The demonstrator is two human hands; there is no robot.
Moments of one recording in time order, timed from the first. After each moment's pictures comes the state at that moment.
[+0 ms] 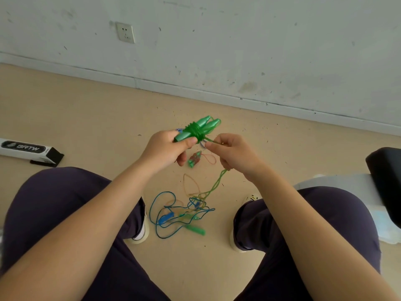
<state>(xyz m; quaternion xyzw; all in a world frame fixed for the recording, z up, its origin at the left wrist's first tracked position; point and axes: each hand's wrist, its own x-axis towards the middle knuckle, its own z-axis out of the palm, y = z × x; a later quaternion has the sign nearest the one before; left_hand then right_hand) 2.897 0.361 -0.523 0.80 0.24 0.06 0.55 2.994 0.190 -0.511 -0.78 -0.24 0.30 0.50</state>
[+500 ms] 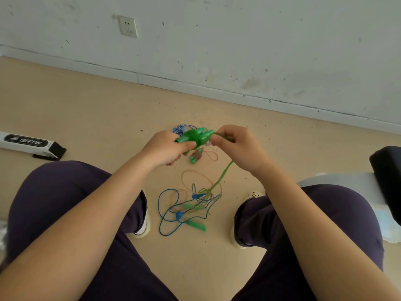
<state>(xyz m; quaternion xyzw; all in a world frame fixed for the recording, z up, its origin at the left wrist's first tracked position) 2.898 0.369 -0.527 0.84 0.28 -0.03 0.46 2.994 0.189 -0.506 -0.80 -0.31 0.19 0.47</state>
